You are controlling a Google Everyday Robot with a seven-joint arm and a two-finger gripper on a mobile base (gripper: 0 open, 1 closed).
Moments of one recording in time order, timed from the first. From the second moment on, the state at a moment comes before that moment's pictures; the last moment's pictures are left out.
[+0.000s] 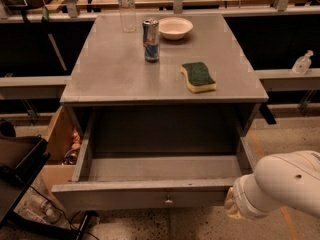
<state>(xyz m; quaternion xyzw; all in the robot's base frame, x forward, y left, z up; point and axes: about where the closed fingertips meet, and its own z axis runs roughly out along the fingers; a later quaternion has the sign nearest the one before) 0.364 -0.205 0.617 -0.73 0.68 0.00 0.11</state>
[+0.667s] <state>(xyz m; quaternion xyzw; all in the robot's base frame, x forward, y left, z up) 0.381 -0.183 0.617 -0.73 0.68 0.00 0.13</state>
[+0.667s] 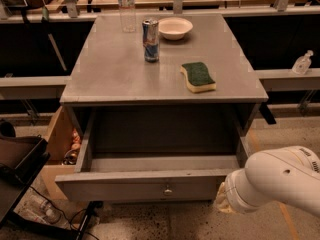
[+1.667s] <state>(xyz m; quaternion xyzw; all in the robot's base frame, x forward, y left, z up) 0.447 -0.171 0.615 -0.74 0.66 0.00 0.16</state>
